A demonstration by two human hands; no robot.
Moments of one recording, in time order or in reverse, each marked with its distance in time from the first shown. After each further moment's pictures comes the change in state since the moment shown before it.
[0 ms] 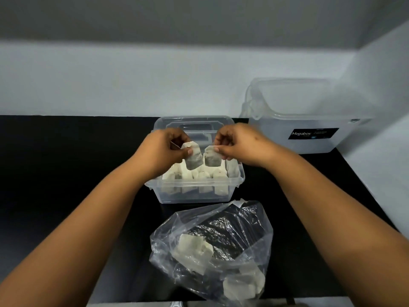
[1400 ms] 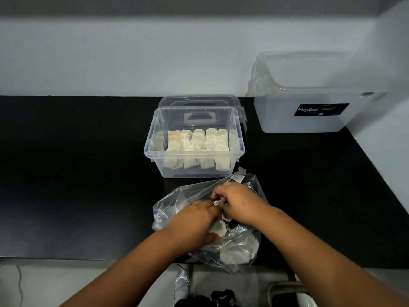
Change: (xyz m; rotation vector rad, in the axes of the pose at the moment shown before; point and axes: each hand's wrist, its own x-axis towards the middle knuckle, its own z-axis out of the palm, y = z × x) left_hand -0.128 -0.034 0.139 0.523 -0.478 0.248; right_hand -0.100 0.046 0.133 -0.180 -0.231 0.053
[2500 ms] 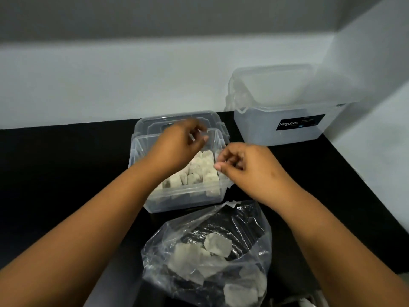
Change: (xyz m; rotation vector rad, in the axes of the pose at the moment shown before) left_hand 0.110 -0.051 -0.163 -0.363 0.501 -0.040; right_hand -0.004 -0.036 -0.131 0.271 0.476 0.141
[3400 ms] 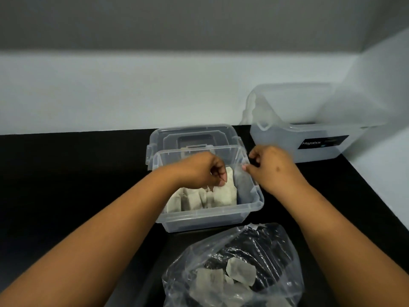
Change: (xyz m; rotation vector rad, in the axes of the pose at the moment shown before) left_hand 0.027 -0.041 -0.004 -0.077 -0.619 -0.051; right_hand 0.074 0.015 0.020 -0.333 0.087 0.235
